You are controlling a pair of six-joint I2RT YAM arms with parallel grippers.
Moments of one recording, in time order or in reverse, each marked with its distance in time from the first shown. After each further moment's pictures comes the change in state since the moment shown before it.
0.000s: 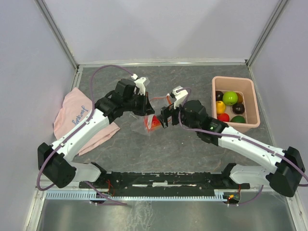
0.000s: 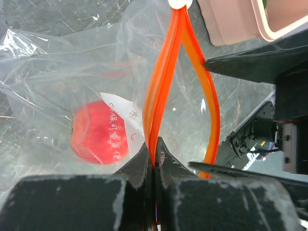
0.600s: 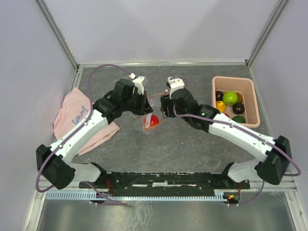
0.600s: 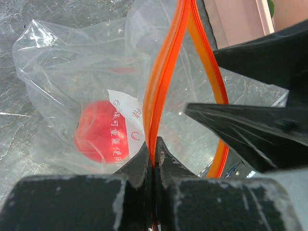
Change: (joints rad) left arm 0.000 -0.021 0.000 -0.002 -0.057 -0.003; right arm 0.000 0.123 0.309 -0.399 0.194 0.151
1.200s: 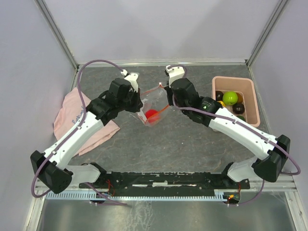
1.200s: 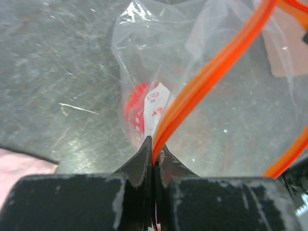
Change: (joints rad) left arm 0.000 -0.042 0.042 -0.082 -0.242 0.080; right arm 0.000 0.092 0.201 -0.031 0.166 -0.158
